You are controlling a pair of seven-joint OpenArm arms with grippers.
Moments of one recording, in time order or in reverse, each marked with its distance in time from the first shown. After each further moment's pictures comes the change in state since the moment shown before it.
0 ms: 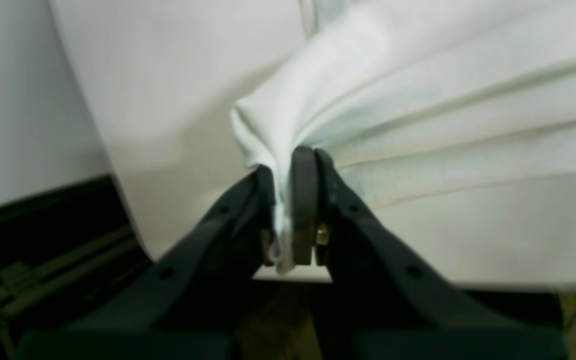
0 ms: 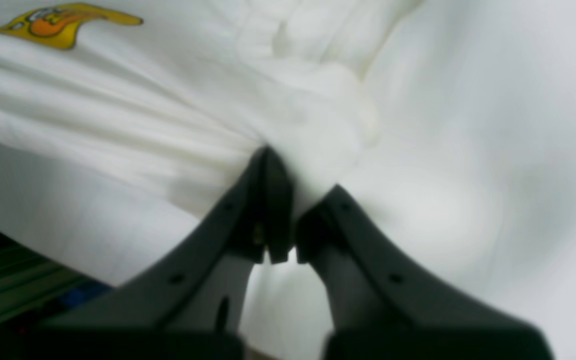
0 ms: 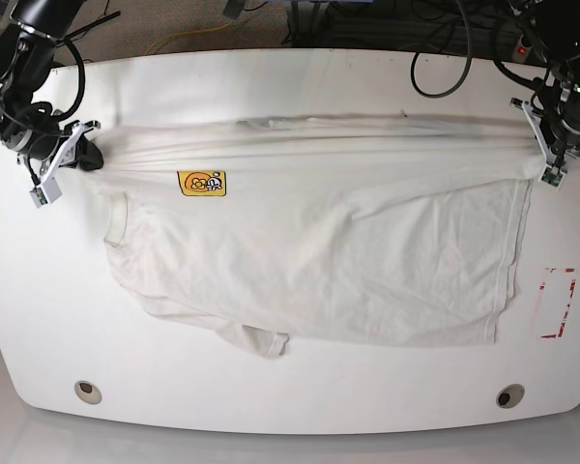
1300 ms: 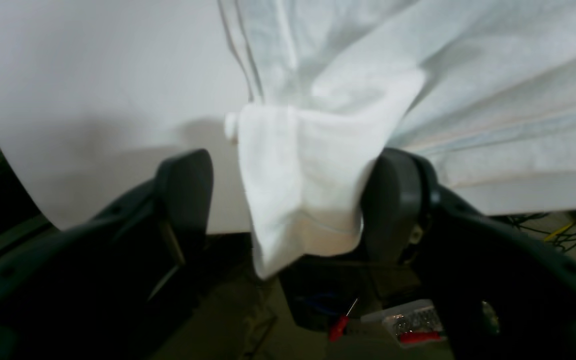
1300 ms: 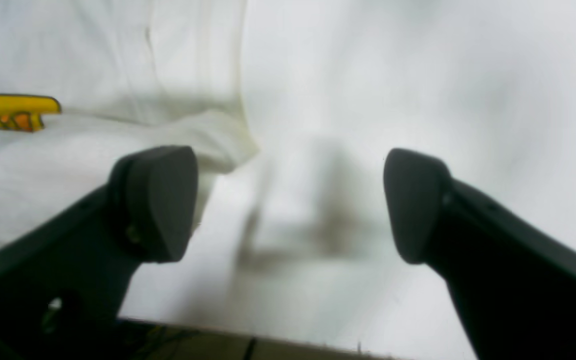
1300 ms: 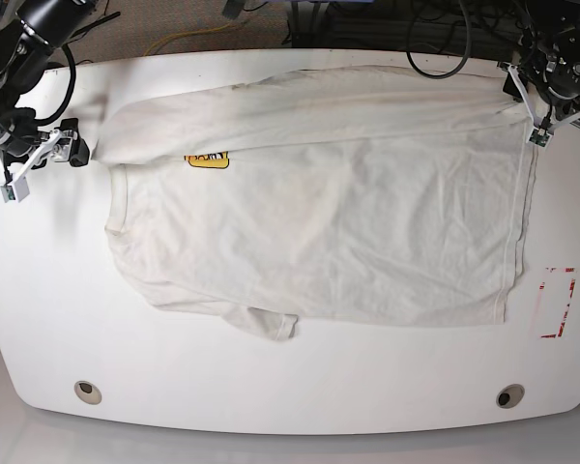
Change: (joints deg) left arm 8.9 3.3 -0.5 -3.9 2.8 0.3 -6.4; right arm 5.4 -3.3 11.0 -1.4 -7.9 -0.4 -4.9
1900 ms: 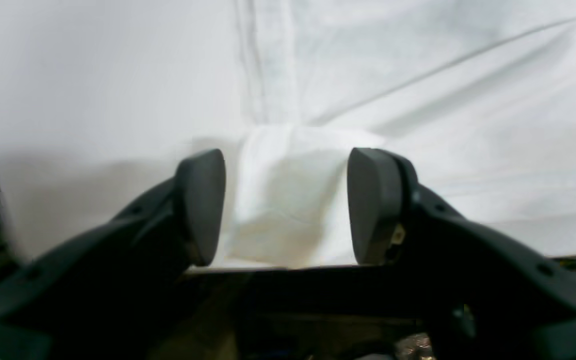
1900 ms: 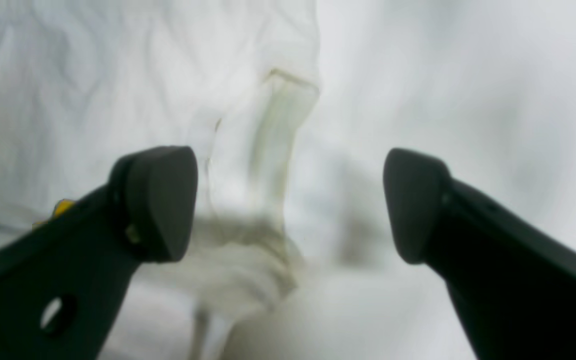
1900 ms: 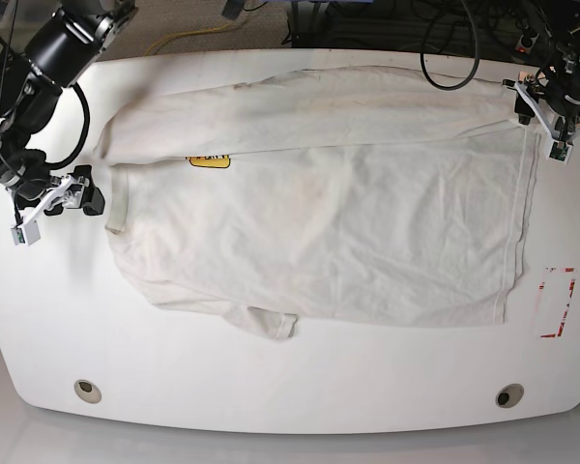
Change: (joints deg) left arm -3.1 0.9 -6.2 2.7 -15.8 0.2 3.2; right arm 12.2 -2.7 -3.8 -9.0 -4.5 0.1 5.1
